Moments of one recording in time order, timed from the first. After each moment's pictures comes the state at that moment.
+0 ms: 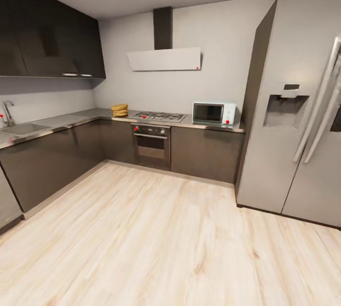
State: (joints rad) left arm 0.00 0.01 0.07 -0.04 0.03 -0.03 0.01; right arm 0.00 -0.02 -0.03 0.01 -0.08 -0.10 -0.01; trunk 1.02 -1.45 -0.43
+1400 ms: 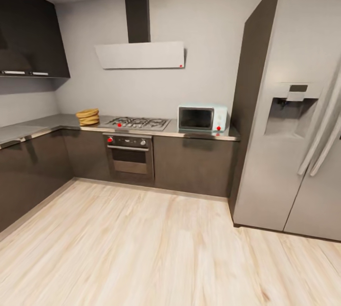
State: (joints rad) left arm 0.00 0.01 0.07 -0.04 0.03 -0.02 0.01; right arm 0.00 -0.02 -0.03 0.01 -0.08 -0.09 -0.01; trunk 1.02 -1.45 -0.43
